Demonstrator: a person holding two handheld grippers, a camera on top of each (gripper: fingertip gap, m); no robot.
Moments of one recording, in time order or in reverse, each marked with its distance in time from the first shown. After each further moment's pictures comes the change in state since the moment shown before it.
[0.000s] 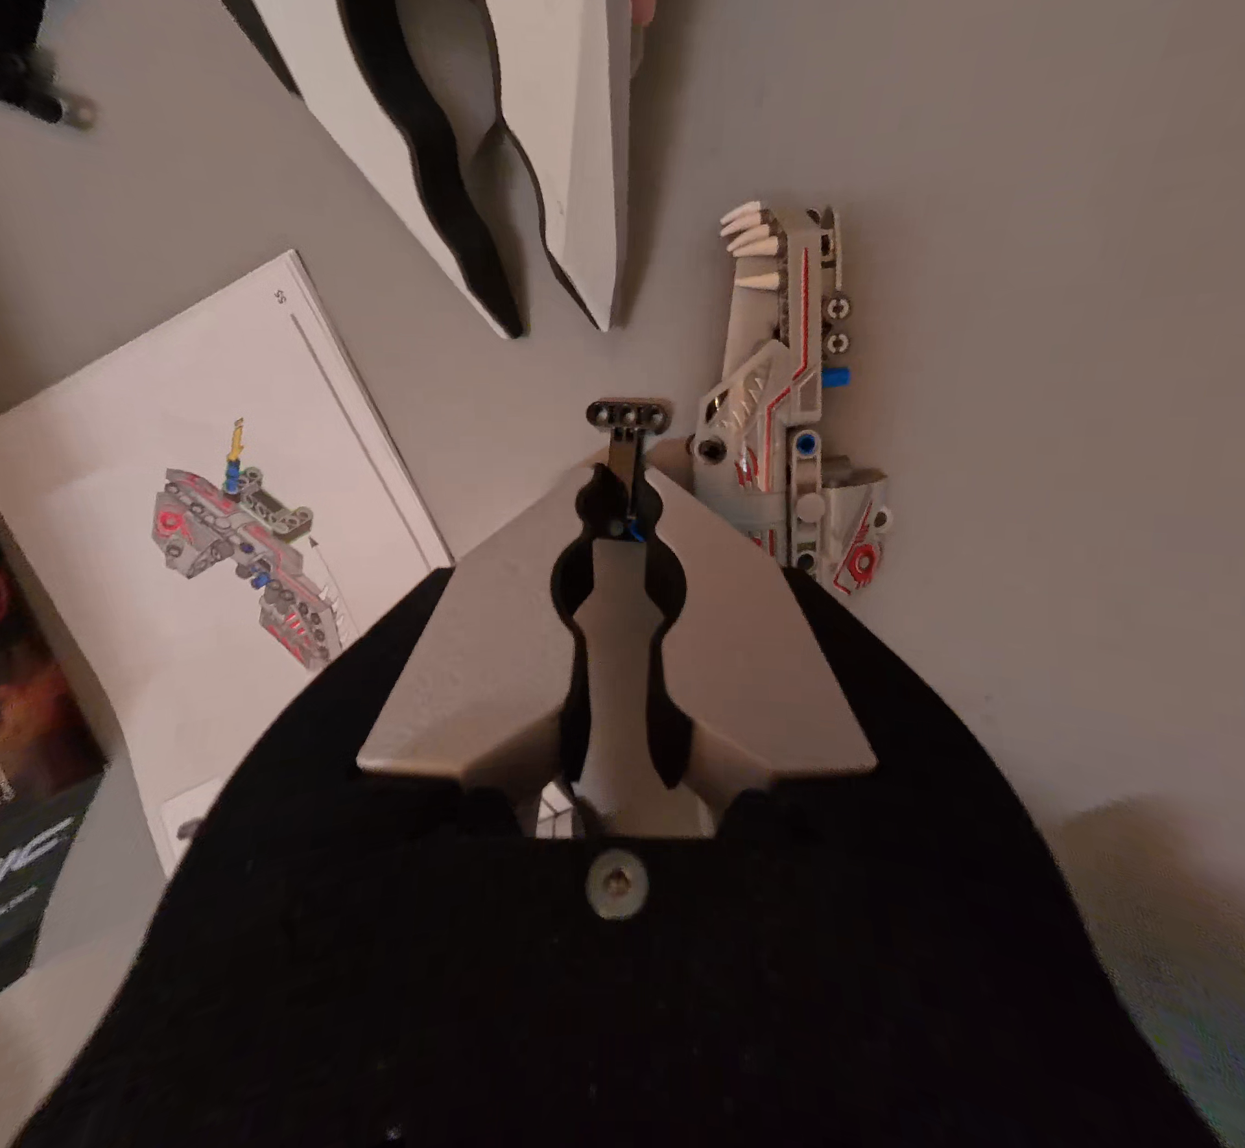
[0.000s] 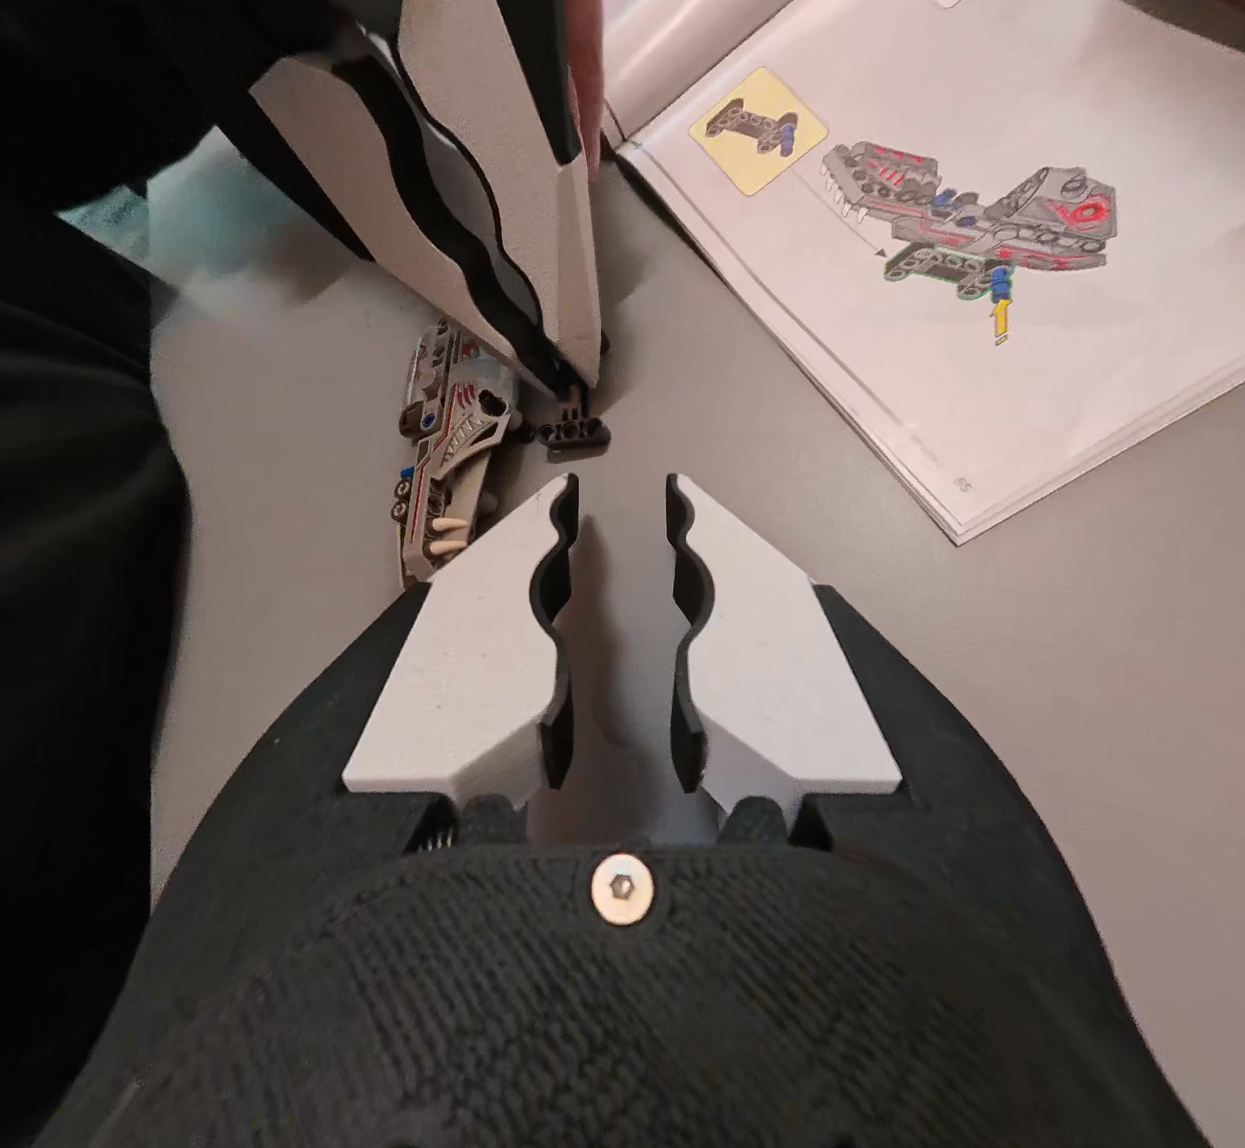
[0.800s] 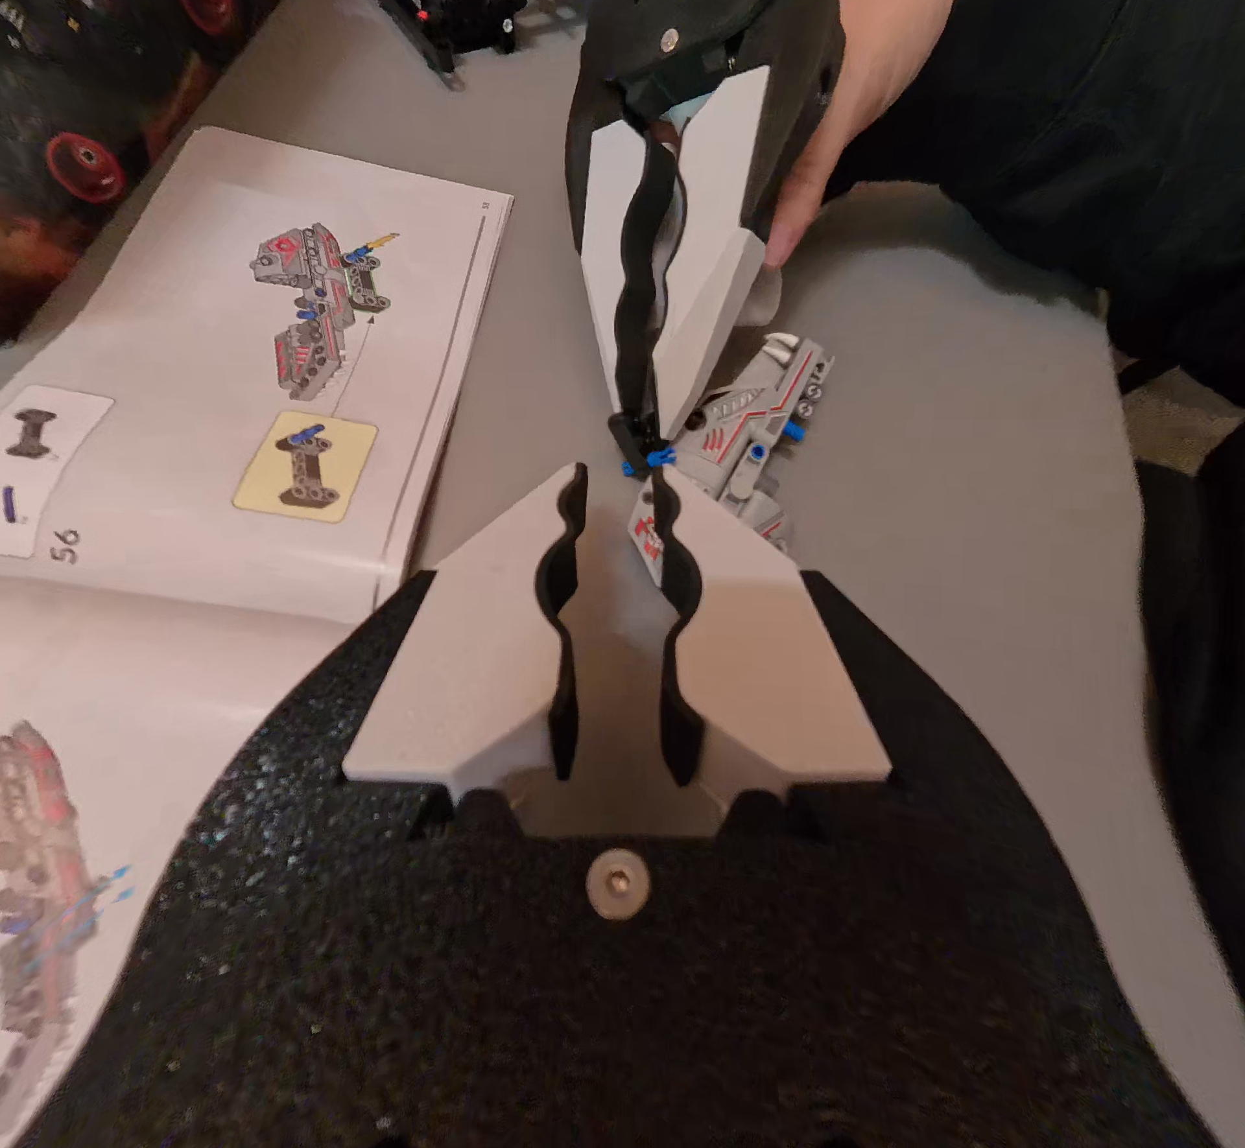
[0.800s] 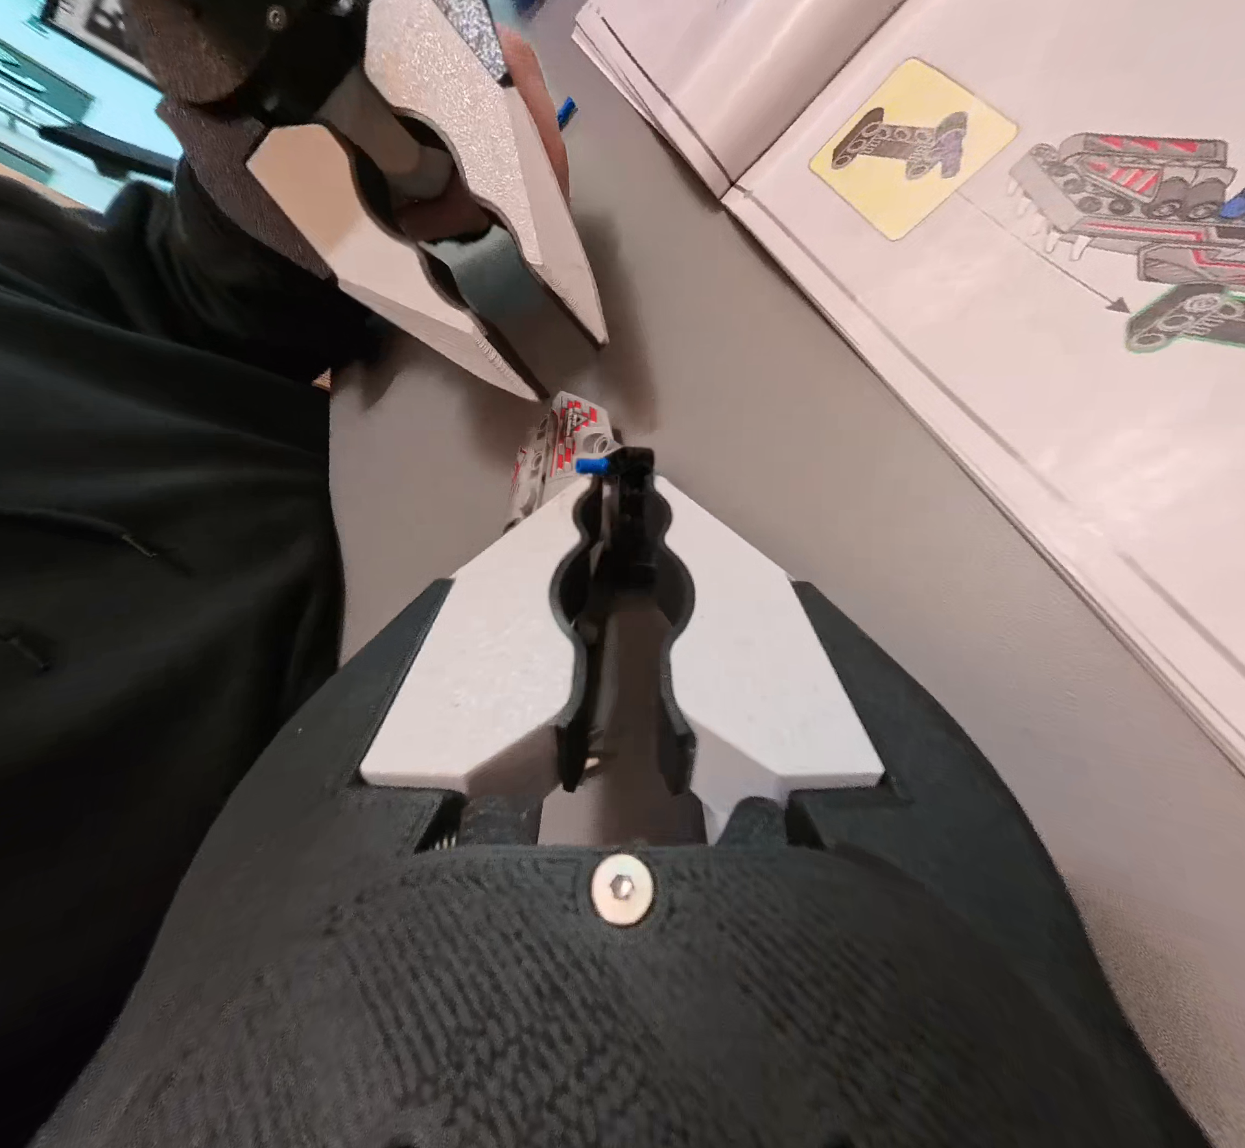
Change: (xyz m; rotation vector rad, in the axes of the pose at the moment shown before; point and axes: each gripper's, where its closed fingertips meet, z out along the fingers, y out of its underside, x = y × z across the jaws) left arm 0.013 0.016 -0.045 0.470 -0.210 -0.579; right arm -0.033 -0.022 0.041 -0.019 -0.232 0.198
